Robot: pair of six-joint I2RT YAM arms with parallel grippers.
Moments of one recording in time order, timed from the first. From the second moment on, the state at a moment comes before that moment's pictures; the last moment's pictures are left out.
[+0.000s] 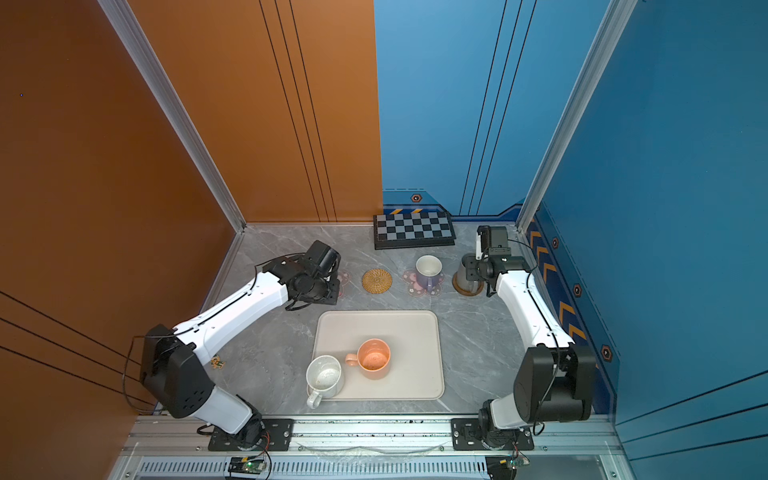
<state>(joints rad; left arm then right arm) -0.59 1.53 1.33 -0.94 -0.15 -0.42 0.05 1.42 1.22 -0.67 0.09 0.02</state>
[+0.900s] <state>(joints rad) -0.75 1.11 1.13 -1.13 -0.16 -0.42 0.20 1.10 1.11 -0.75 0.20 0.12</state>
